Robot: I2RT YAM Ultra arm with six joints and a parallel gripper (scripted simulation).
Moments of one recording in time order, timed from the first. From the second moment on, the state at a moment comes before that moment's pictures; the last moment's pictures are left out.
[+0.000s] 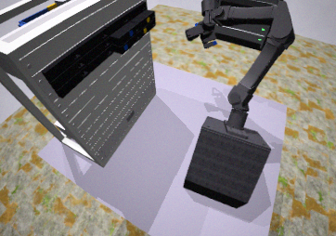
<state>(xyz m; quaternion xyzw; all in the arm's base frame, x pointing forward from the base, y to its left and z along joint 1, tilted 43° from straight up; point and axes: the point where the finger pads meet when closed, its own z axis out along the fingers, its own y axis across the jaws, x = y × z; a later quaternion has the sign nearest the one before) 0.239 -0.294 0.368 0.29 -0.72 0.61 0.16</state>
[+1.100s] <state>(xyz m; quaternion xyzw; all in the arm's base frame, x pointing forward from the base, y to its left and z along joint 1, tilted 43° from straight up) 0.241 -0.278 0.364 0.26 -0.75 0.59 0.12</state>
